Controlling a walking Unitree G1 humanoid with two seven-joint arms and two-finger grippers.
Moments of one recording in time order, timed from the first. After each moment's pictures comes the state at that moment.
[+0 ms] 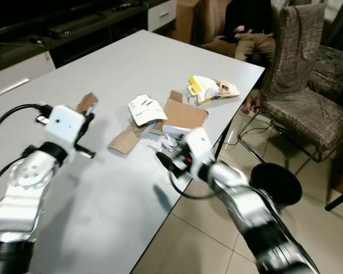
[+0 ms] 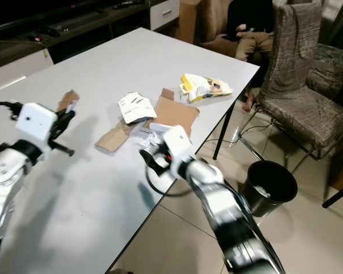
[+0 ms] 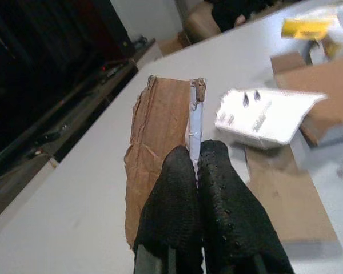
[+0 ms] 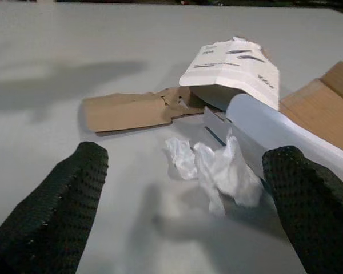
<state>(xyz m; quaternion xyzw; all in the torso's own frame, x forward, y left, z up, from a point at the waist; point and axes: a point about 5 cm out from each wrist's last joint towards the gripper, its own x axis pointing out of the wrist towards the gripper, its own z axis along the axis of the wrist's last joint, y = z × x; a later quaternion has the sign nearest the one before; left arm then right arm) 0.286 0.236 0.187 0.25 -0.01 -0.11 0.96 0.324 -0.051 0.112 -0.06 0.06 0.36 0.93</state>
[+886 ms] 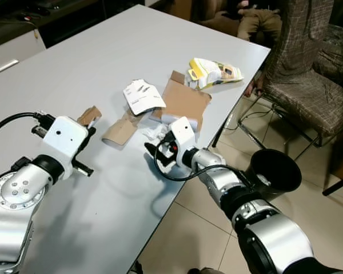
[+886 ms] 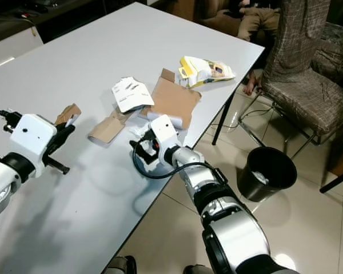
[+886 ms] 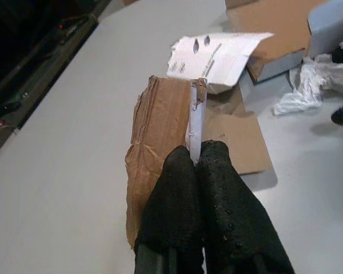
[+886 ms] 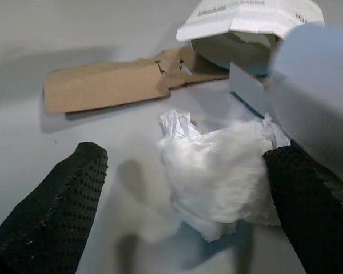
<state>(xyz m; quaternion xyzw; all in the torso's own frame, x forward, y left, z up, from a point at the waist) 0.252 0.222 0.196 0.28 0.04 -0.13 0.95 0.354 -0.028 0.109 -0.04 0.07 0.37 0.92</state>
